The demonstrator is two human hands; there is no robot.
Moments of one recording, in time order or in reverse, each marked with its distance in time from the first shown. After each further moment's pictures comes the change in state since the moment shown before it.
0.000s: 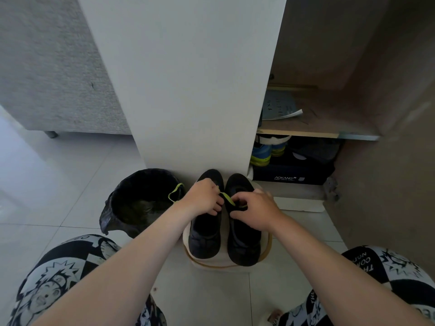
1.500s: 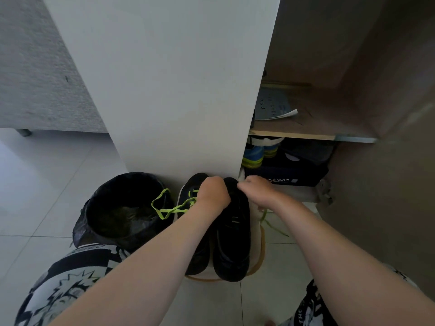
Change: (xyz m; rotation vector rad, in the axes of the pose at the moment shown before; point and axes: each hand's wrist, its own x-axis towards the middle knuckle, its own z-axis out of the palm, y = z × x) left_hand 0.080 0.020 0.036 0.737 0.257 0.177; right_hand 0.062 0.029 -0.033 0.414 -0.076 0.320
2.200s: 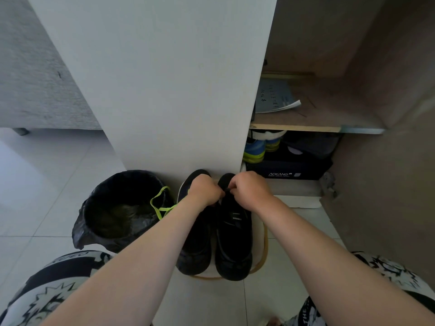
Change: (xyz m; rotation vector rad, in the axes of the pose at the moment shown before) left_hand 0.020 -0.029 0.008 -0.338 -0.131 -0.196; right_hand 0.011 -0.006 0.027 -0.520 0.179 -0.259
